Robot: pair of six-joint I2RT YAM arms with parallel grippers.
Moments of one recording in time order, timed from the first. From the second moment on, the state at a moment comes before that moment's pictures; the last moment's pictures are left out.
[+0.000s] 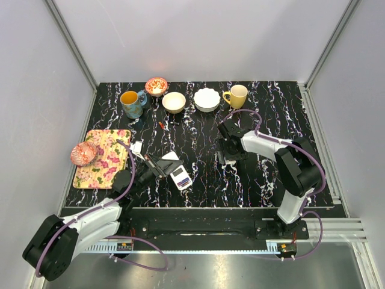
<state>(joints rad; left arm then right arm) -0.56 0.86 0.05 0.98 0.34 -1.28 0.56 1.79 1.10 -0.55 0.15 0.37</state>
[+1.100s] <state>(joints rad) -0.62 0.92 0.06 0.98 0.30 -1.26 0.53 1.78 1.09 -0.54 0.07 0.30</state>
